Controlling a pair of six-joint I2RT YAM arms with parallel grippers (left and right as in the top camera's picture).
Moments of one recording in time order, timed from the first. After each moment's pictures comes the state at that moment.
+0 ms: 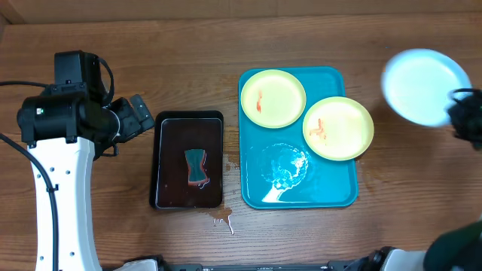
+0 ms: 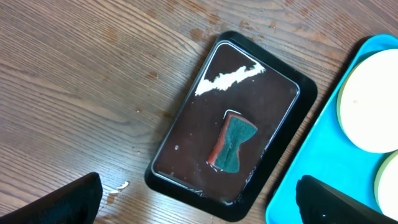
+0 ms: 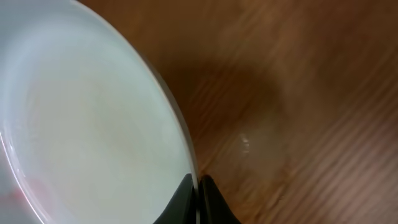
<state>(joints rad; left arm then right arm) 0.11 1.42 1.61 -1.43 0.02 -0.44 -0.60 1.57 1.42 -1.04 -0.18 0.51</state>
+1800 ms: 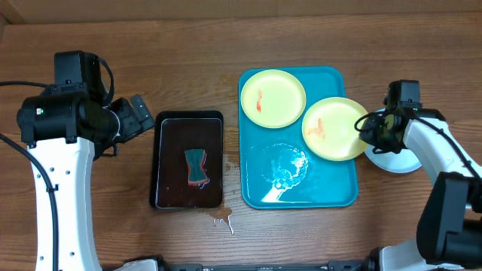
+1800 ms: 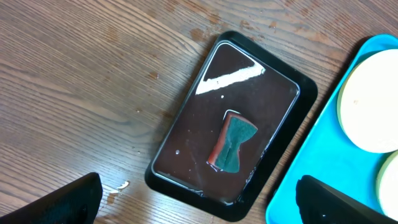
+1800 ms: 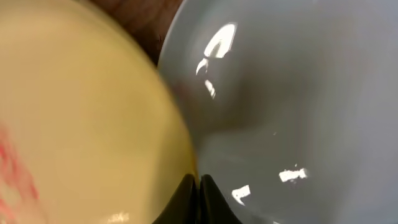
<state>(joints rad) 0.11 1.42 1.61 -1.43 0.02 -0.44 -0.12 1.70 1.02 -0.65 -0.04 0.36</state>
